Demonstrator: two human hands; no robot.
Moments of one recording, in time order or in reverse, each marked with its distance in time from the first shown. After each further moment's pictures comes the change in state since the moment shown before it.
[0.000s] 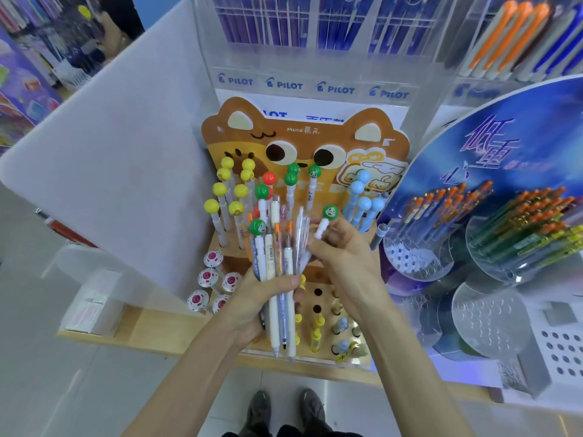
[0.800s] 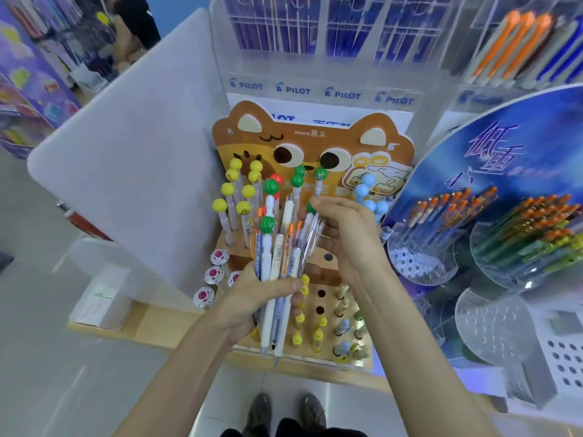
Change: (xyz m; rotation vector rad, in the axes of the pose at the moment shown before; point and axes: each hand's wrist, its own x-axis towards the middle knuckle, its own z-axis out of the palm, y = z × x) left_hand -0.010 0.011 -0.004 0.161 -0.044 0.047; right_hand 0.017 -0.040 0.014 0.060 0.082 0.149
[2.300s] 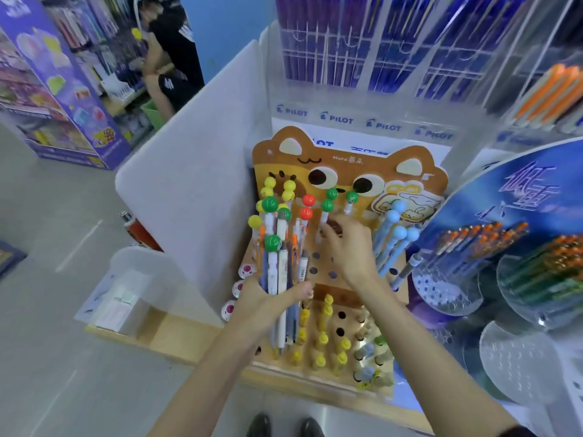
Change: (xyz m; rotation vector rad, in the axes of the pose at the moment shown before) left_hand -0.010 0.003 -0.020 0.174 0.362 0.089; right_hand 0.070 0.052 0.008 -0.905 0.069 -0.608
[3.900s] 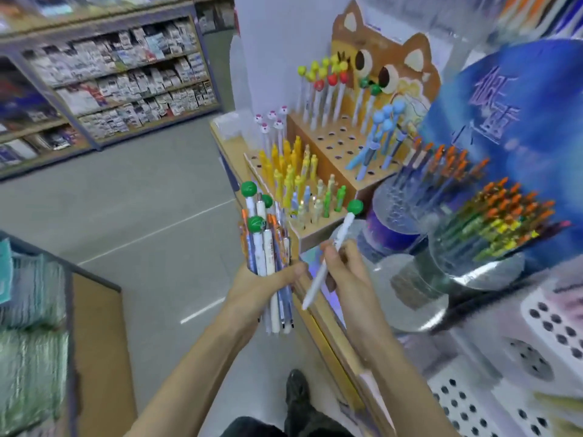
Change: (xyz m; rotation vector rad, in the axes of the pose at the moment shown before) left_hand -0.198 -0.101 0.312 -0.415 0.808 0.078; right_hand -0.189 0.128 -0.241 0.786 -1.012 0.179
